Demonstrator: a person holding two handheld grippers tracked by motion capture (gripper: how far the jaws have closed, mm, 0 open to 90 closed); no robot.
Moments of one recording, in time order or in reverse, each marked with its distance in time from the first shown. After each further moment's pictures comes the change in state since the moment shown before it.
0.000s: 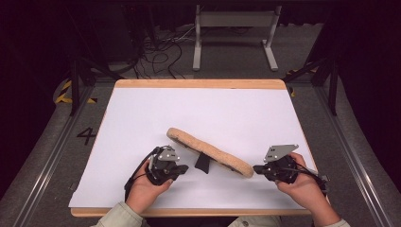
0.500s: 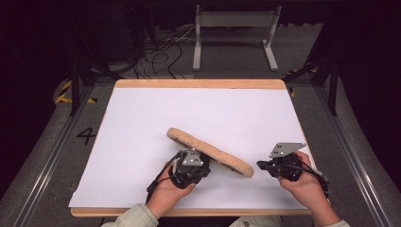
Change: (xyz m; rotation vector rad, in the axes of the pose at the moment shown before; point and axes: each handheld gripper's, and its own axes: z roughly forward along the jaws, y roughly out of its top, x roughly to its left) left arm -0.029 0.021 0.044 -0.052 -0.056 0.028; right arm -0.009 -0.006 -0.006 -0.043 -0.061 0.062
